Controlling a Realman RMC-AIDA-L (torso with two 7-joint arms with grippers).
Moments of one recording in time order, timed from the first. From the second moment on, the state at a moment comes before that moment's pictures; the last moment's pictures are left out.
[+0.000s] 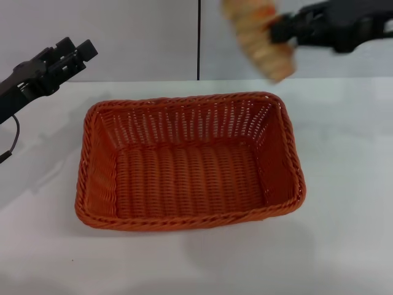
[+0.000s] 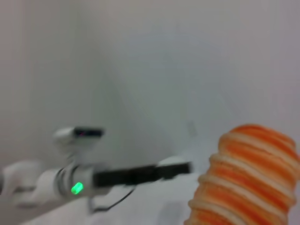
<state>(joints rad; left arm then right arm) -0.40 -2.05 0.58 0.48 1.52 1.54 -1.40 0.66 2.01 -0.84 -1.17 -1.85 -1.73 2.03</state>
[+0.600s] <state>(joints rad) -0.41 -2.05 0.58 0.48 1.52 1.53 -1.39 0.73 2.04 -1.02 -1.10 -1.93 -1.70 2.01</state>
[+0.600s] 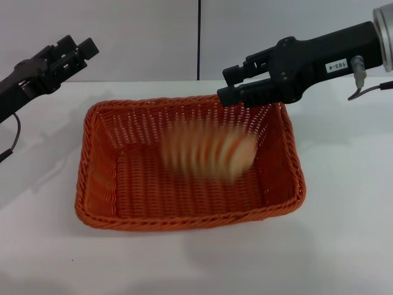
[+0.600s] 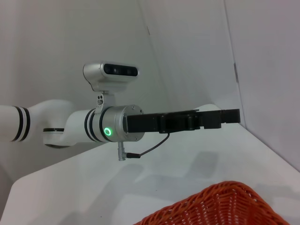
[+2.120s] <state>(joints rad) -0.38 -2.07 0.34 0.03 1.08 1.69 -0.47 0.28 2.07 -0.22 -0.35 -1.28 -1.69 0.85</state>
